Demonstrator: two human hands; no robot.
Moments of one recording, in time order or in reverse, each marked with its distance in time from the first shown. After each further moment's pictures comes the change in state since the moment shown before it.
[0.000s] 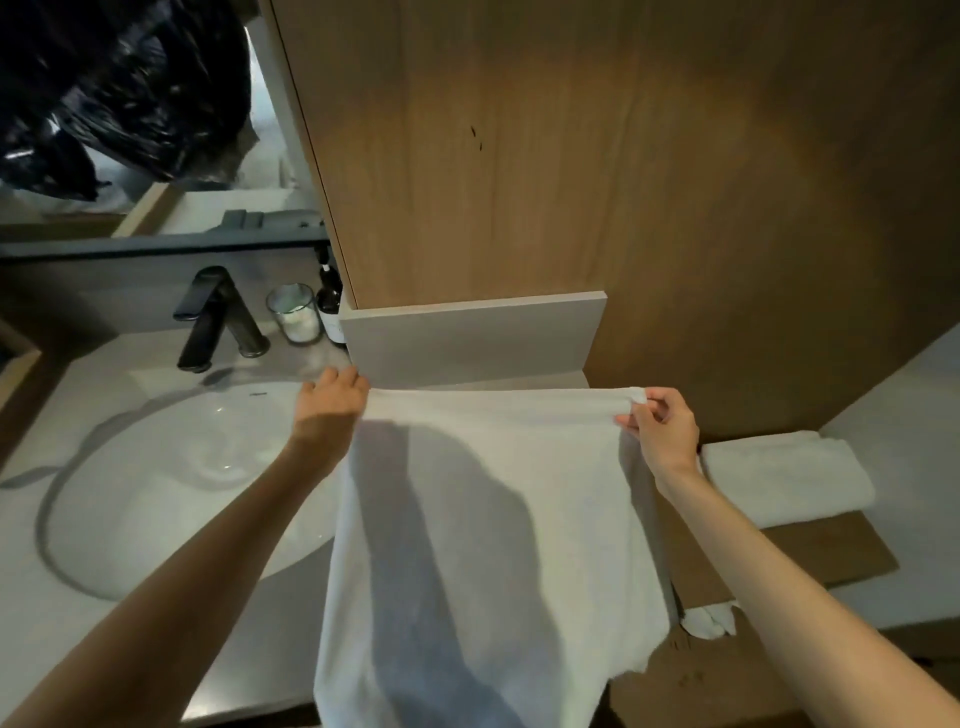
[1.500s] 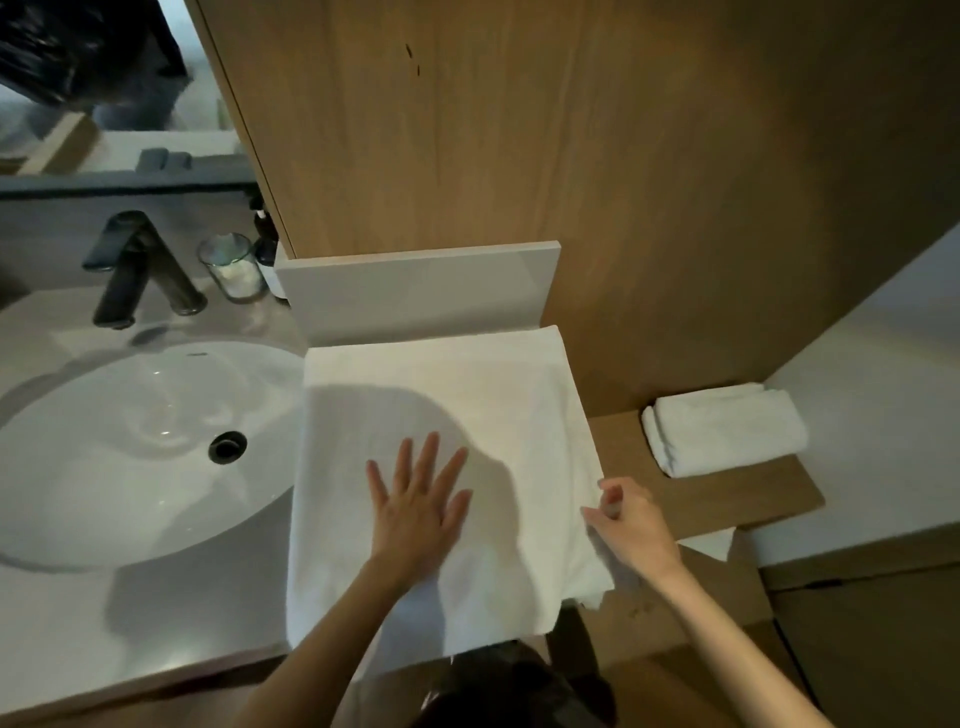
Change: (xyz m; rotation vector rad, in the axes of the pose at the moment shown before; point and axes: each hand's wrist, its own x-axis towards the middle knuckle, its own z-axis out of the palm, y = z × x) left_hand -0.125 0.178 0.042 -0.586 -0.184 0.109; right_hand -0.097 0.086 -0.069 -0.625 -0.376 0.172
